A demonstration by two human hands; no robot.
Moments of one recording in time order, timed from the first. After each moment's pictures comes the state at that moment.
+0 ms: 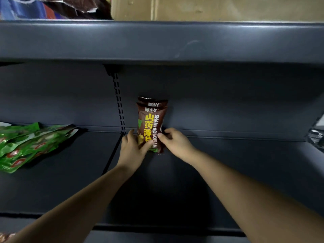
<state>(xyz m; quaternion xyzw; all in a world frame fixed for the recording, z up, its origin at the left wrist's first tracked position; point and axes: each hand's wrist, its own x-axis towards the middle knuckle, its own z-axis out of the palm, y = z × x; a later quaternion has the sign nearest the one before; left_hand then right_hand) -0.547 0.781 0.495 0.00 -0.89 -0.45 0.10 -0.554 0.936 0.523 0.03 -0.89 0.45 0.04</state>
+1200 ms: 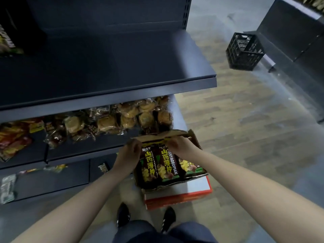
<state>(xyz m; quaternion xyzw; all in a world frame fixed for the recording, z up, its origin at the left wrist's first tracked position) -0.230 1.039 0.340 -0.12 -0.92 -0.34 -0.16 -0.187 1.241 0.356 -0.09 -0.91 0.37 -0.20</state>
